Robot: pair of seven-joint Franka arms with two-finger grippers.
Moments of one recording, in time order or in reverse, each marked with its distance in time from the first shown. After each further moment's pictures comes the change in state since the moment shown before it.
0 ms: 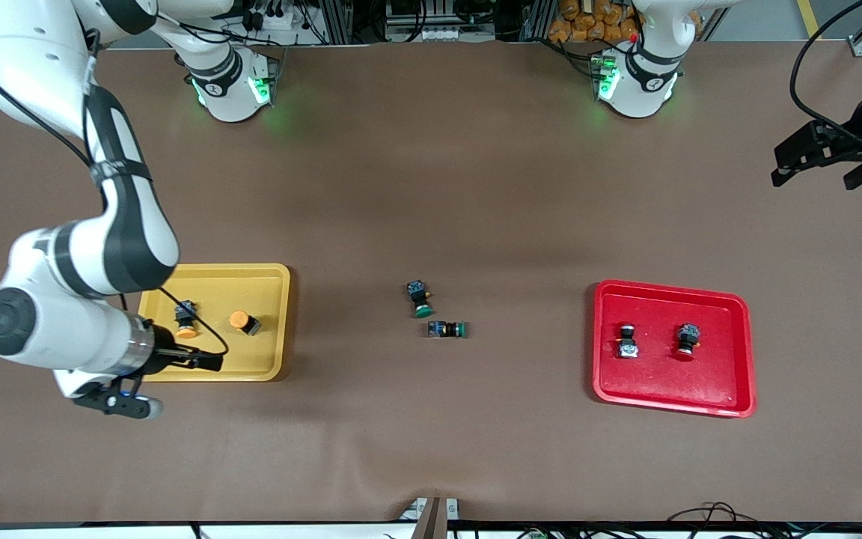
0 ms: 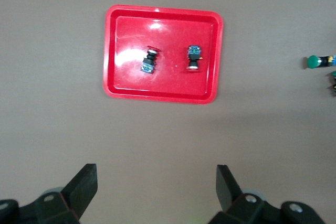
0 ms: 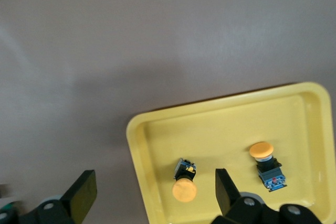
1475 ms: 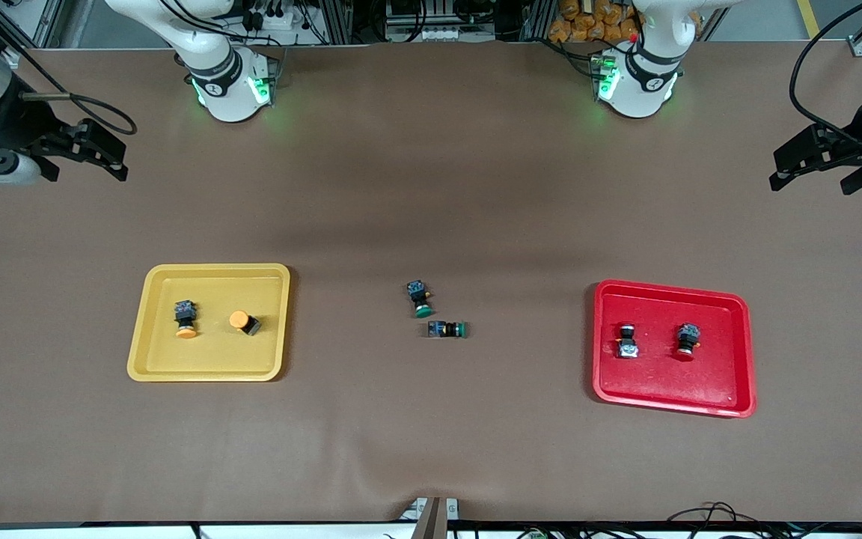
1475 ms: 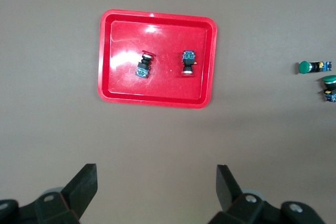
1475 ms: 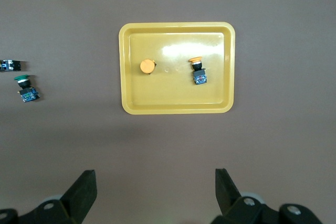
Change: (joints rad) left arm 0.001 0.020 0.002 0.023 -0.011 0.008 -0.002; right arm -0.036 -0.724 -0.022 -0.401 0.025 -0.330 -0.199
